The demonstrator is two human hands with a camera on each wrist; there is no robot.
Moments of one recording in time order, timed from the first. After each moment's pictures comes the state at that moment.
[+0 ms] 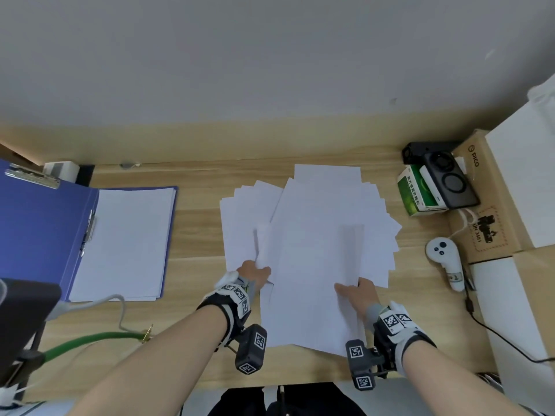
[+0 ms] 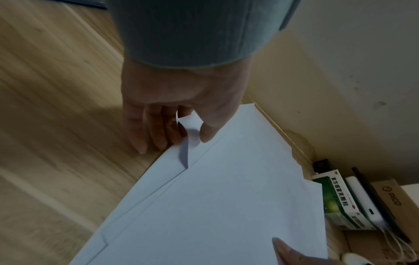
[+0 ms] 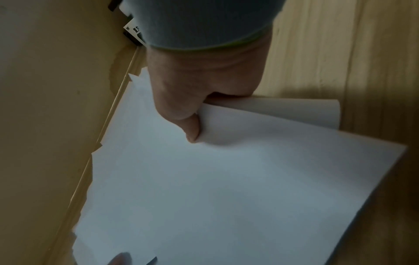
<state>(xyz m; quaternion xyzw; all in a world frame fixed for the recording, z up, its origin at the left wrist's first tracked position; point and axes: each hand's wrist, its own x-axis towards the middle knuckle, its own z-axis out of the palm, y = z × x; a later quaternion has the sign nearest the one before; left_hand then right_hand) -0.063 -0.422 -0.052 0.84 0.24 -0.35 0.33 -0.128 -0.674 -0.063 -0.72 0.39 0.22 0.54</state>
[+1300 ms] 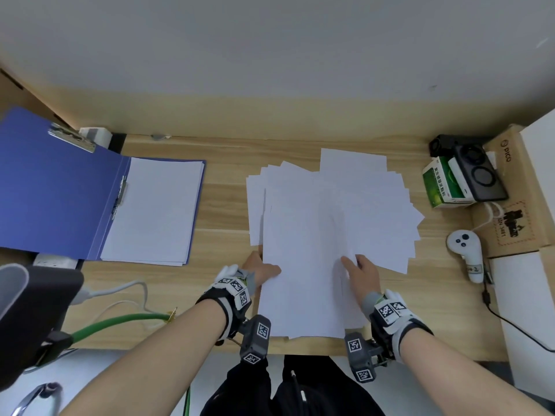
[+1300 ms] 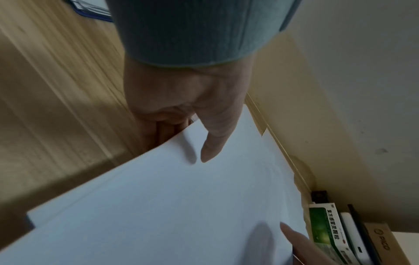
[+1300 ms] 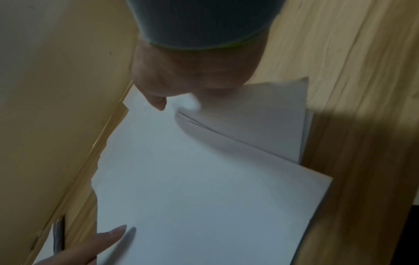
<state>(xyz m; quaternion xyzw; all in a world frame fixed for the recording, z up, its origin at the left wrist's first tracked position) -0.109 -0.371 -0.073 0.74 0.29 -0.38 0.48 -0.142 -0.620 -0.054 -0.77 0.31 0.13 0.55</state>
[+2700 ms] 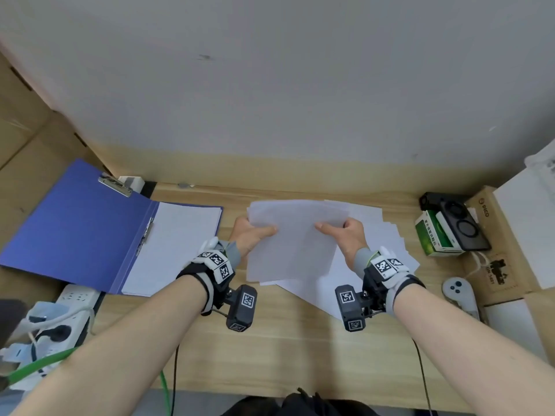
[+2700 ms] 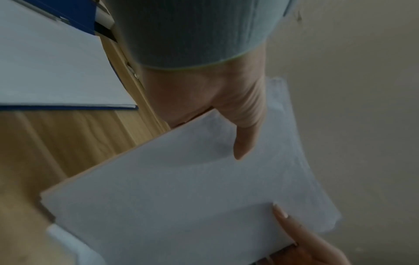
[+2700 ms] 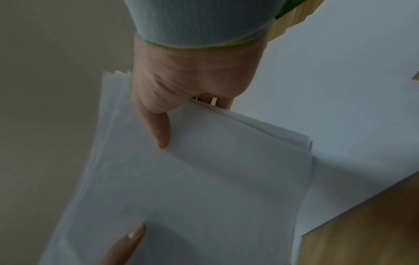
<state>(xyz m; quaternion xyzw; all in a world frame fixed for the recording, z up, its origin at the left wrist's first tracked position) -0.023 -0.327 0.096 0.70 0.20 -0.12 0.67 -0.015 -0.561 0.087 -0.69 0.17 0.09 0.70</state>
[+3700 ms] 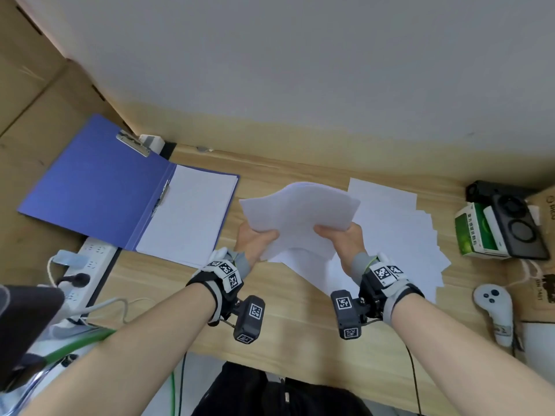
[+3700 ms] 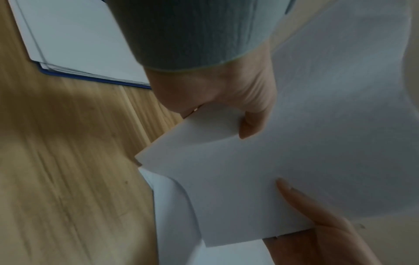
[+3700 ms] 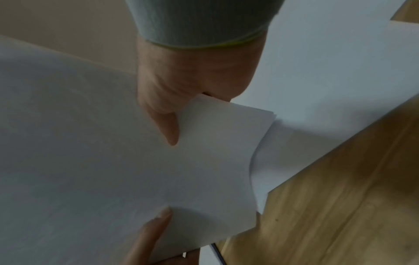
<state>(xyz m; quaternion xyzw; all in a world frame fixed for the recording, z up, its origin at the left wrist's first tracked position) -0.064 -0.342 0.039 0.70 0.27 -0.05 0.65 -0.021 -0.547 0.027 -0.67 0.18 0.18 0.70</state>
